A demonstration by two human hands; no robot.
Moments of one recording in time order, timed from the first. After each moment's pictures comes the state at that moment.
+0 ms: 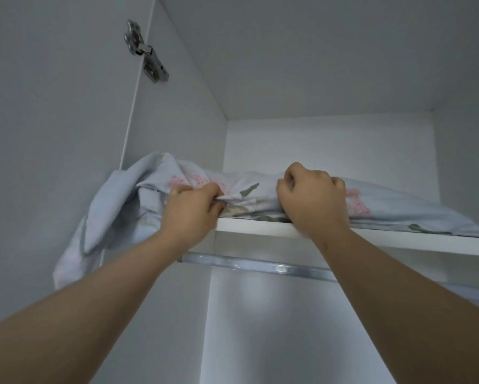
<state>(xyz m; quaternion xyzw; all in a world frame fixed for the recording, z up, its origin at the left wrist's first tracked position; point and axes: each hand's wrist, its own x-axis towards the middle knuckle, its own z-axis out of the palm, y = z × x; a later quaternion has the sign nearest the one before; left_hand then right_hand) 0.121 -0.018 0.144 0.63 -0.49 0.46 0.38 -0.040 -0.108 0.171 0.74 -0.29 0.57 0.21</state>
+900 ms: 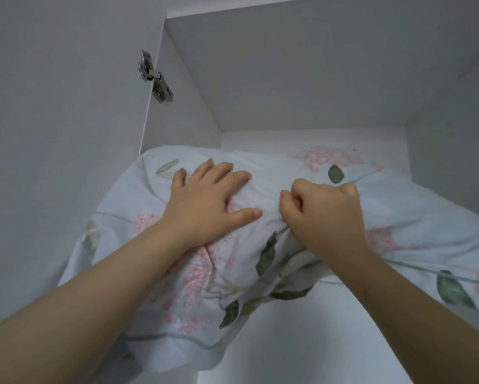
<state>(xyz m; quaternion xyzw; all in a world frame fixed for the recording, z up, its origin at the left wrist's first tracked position) 0.085 0.055 0.161 0.65 -0.56 0.42 0.30 -0.072 -0.034 0.153 0.66 -0.23 0.64 0.31</state>
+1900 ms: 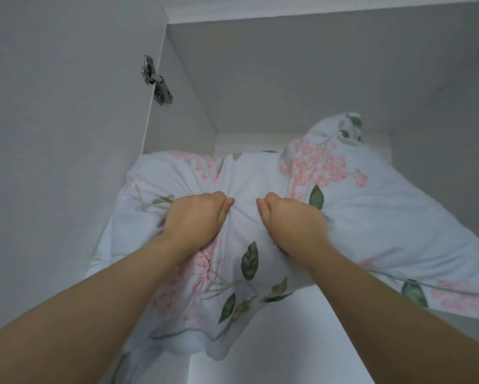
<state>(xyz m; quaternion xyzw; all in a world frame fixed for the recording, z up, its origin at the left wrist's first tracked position) 0.106 0.029 0.150 0.59 -0.52 0.53 0.32 -0.047 -0.045 0.153 0.76 -0.25 0.50 0.33</state>
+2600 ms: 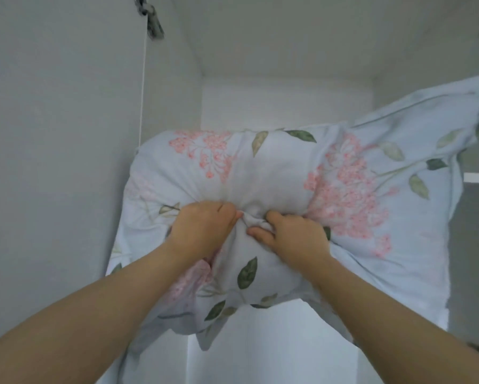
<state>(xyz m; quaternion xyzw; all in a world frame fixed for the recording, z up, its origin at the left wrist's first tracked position) 0.103 0.059 0.029 0.44 -0.57 0.62 0.30 -0.078 0.016 0.024 0.80 -0.31 0.43 0.27</state>
